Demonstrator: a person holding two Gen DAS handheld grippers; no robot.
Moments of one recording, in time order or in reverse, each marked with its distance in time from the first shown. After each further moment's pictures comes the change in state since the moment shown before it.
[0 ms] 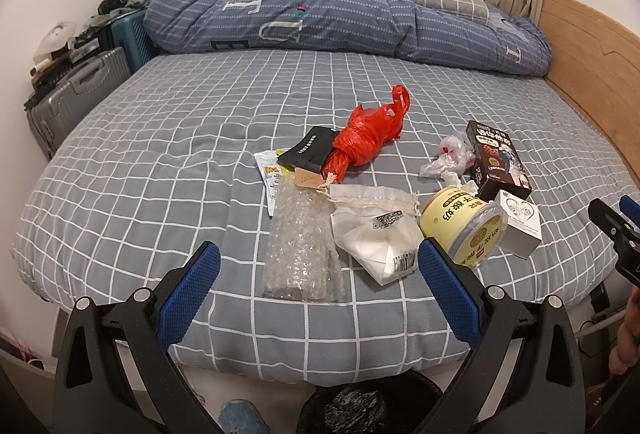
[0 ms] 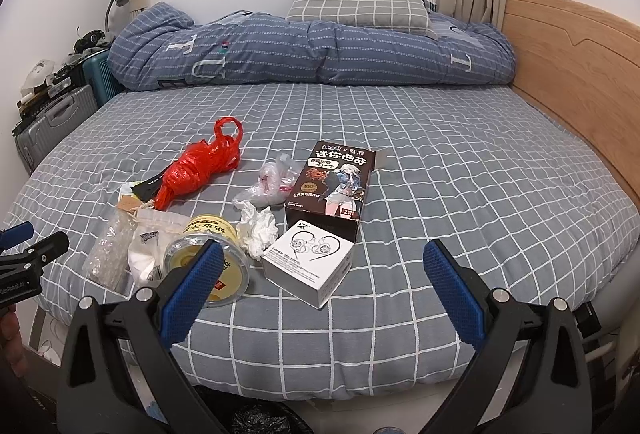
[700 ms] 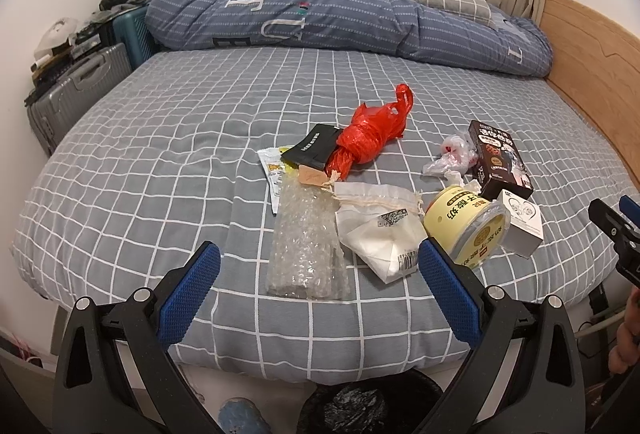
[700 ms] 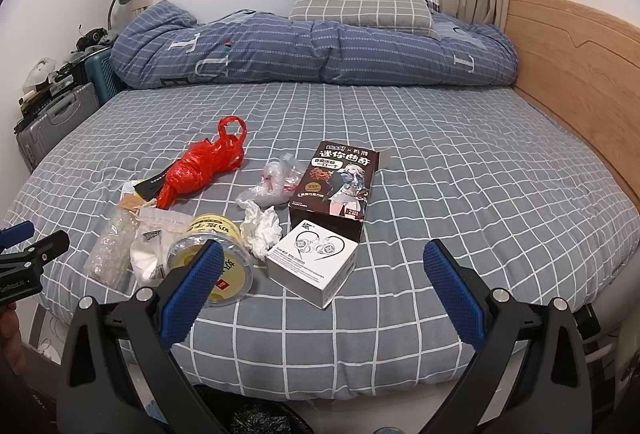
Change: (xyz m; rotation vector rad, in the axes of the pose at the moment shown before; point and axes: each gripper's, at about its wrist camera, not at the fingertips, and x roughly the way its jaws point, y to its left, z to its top) left arm 0.001 0.006 -0.001 -0.011 0.008 -0.001; right arm -0.002 0.004 0.000 -0.003 0.001 0.007
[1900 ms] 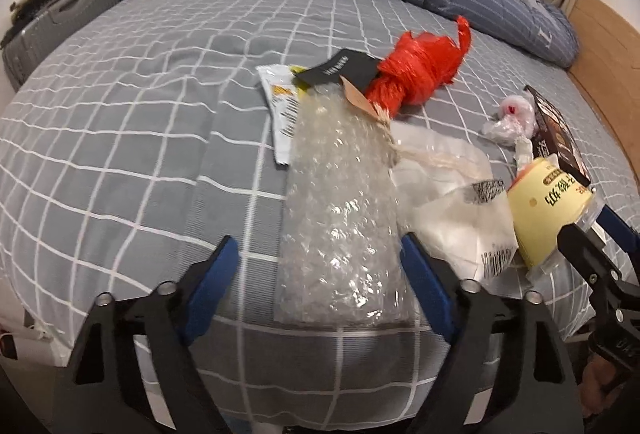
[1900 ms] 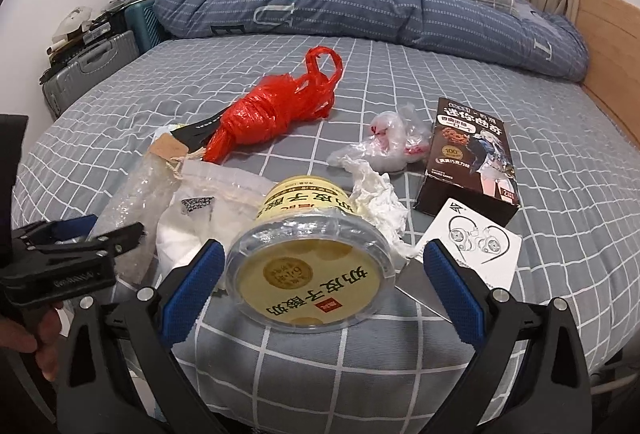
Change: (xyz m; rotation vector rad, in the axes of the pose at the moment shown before) left arm 0.118 0.031 -0.022 -0.090 0.172 -0.047; right arm 0.097 0.095 -0.023 -0.123 0.121 0.150
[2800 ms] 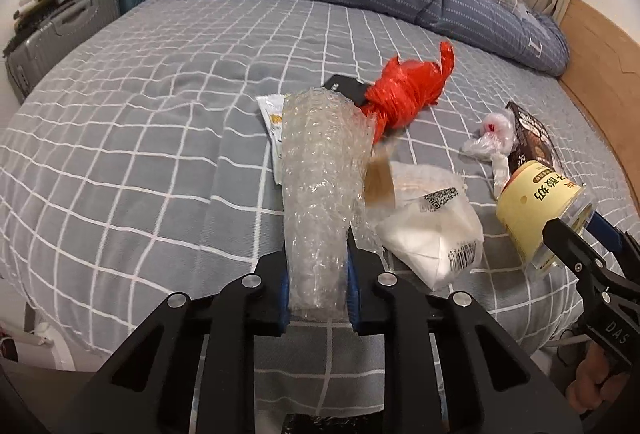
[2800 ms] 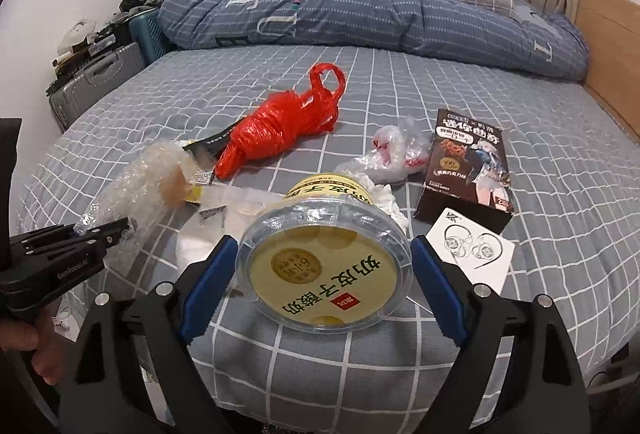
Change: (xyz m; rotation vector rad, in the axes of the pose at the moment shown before) left arm -0.036 -0.003 0.008 0.000 -0.055 0.001; right arm -0.023 -0.005 0.008 0.032 -0.034 0.032
